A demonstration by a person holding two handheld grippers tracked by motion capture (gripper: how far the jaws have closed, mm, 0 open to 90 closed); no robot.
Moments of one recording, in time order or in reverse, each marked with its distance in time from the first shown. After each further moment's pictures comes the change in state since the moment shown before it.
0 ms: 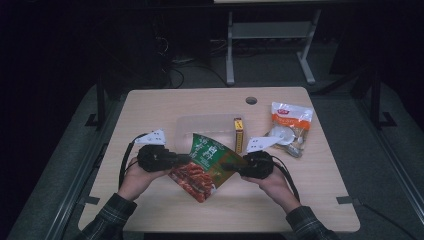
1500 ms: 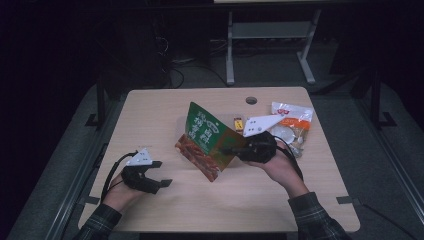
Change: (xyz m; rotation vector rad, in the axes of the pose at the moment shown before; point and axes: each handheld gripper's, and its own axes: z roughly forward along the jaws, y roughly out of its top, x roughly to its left) left arm 0.018 -0.079 -0.015 0.136 0.225 0.013; right arm 0.021 0.076 -0.028 0.037 -0.052 -0.177
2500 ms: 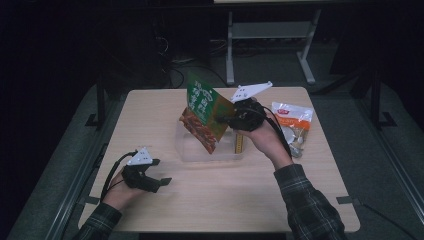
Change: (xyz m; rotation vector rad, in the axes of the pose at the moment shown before) left arm 0.006 -0.003 0.004 -0.001 0.035 -0.007; right arm -0.048 0.048 0.020 0.032 -0.166 0.065
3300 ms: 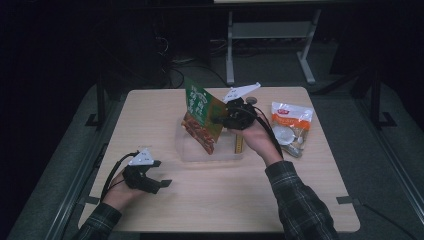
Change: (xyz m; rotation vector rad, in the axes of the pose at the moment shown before) left arm 0.001 -0.001 0.002 0.043 -0.031 0.026; right arm -0.012 -0.008 0.034 0.046 -0.009 0.040
